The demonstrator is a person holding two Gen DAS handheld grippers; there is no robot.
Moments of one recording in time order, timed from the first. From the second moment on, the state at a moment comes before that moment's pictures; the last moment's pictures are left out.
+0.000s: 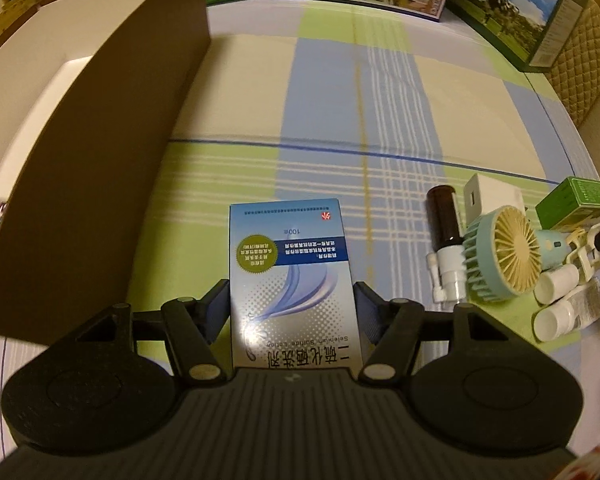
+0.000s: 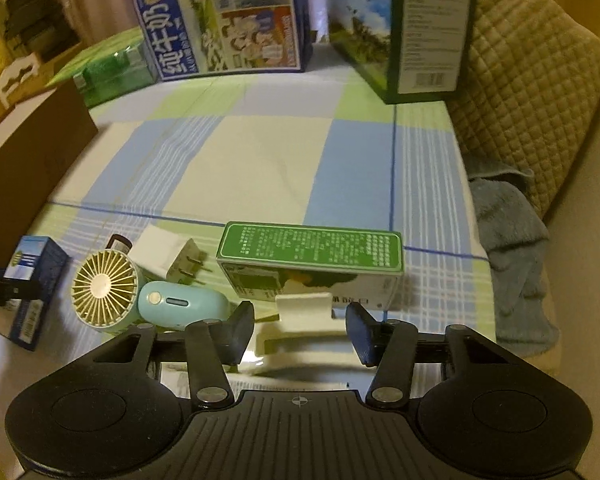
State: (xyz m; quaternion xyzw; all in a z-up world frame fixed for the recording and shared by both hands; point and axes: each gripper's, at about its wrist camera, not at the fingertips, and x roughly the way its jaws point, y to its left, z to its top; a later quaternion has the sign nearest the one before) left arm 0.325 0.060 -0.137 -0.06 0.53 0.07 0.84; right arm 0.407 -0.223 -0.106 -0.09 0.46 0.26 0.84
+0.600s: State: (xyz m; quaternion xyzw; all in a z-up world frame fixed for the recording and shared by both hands) left arm 0.314 0.055 -0.134 -0.06 0.52 0.10 0.85; right arm 0.397 -0.230 -0.109 -0.11 0.45 0.27 0.85
